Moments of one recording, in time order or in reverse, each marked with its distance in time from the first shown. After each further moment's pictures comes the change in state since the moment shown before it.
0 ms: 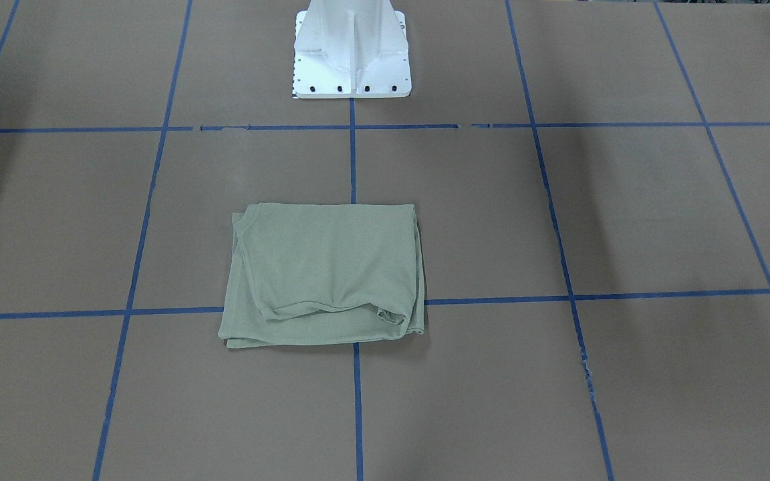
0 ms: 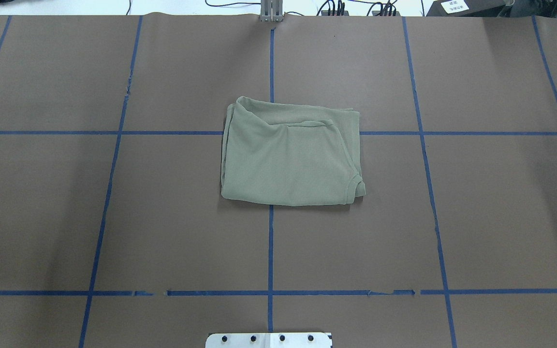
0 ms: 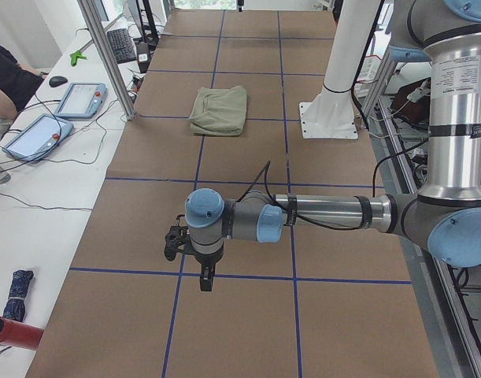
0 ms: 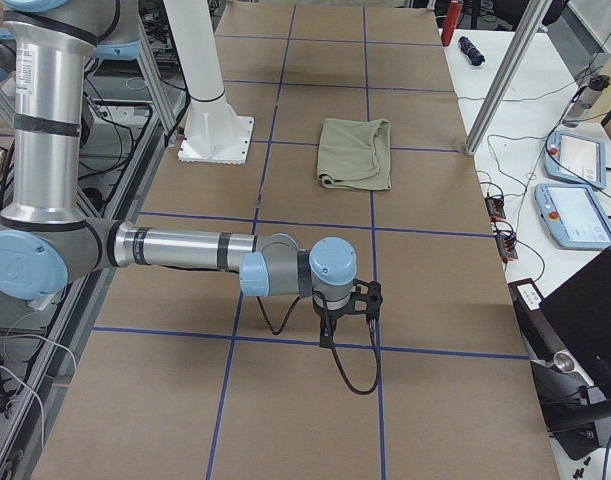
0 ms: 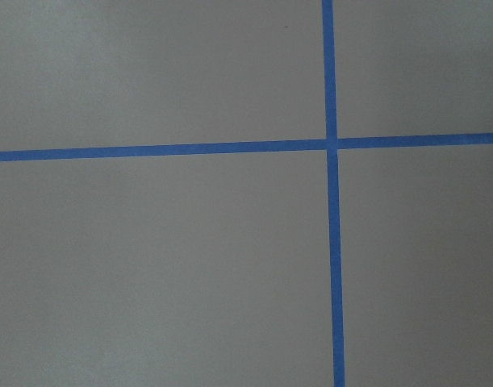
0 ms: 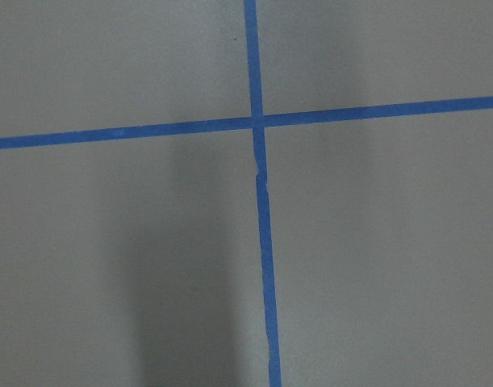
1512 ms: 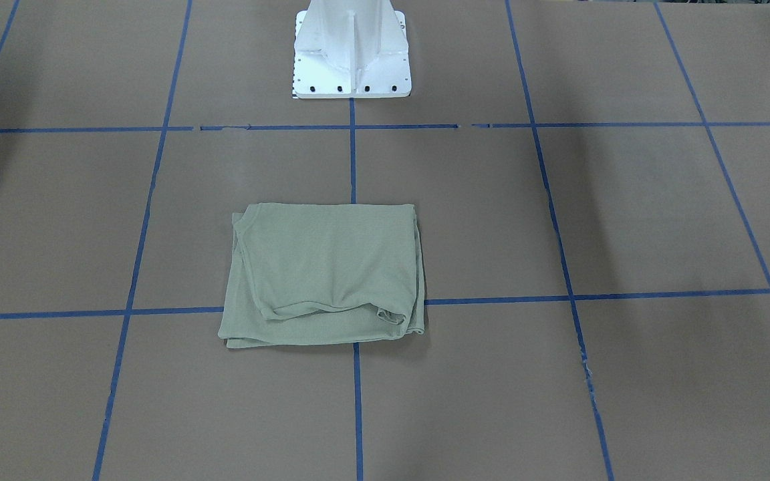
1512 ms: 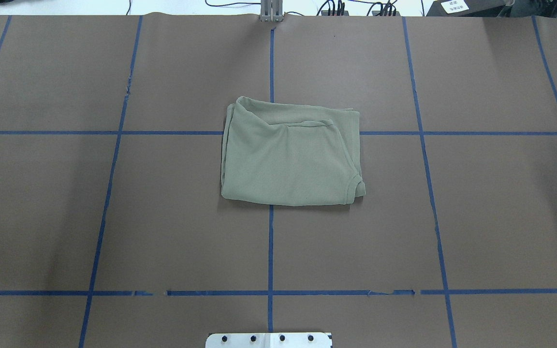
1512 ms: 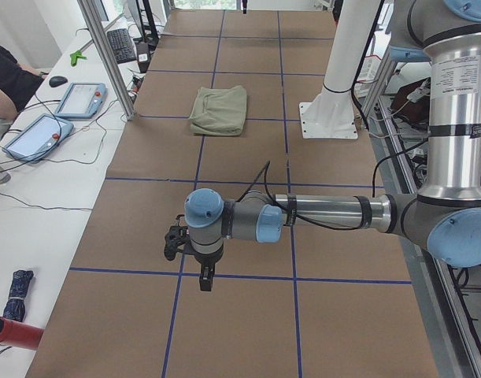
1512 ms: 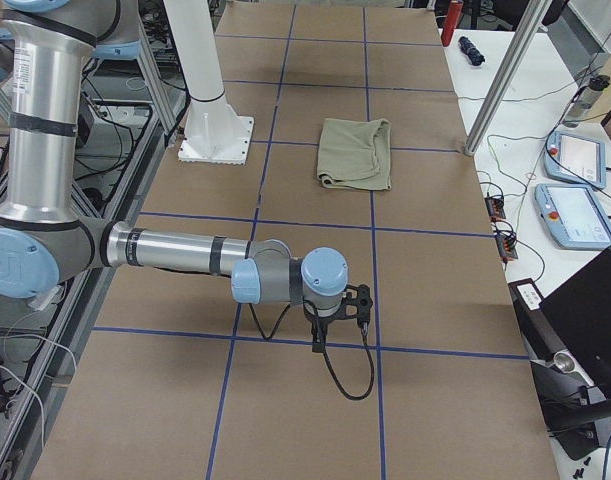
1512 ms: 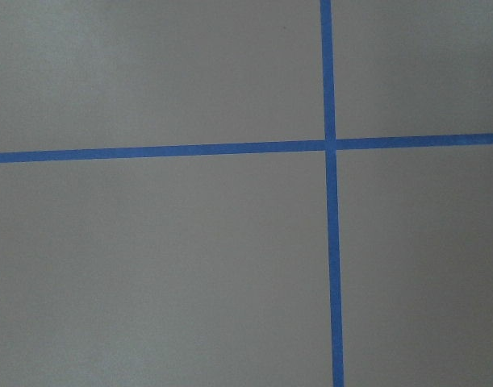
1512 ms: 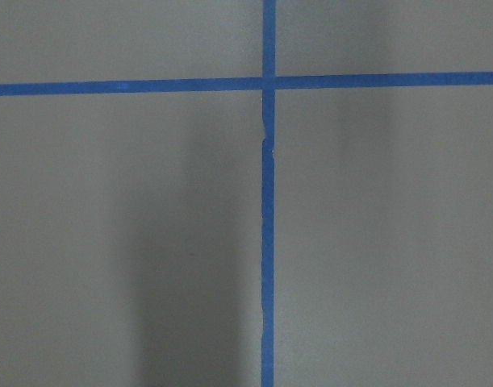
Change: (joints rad) left arm 0.001 -0.002 0.002 -0.001 -0.001 0.000; right arm -0.003 -0.031 -0.010 0.005 0.028 -0.080
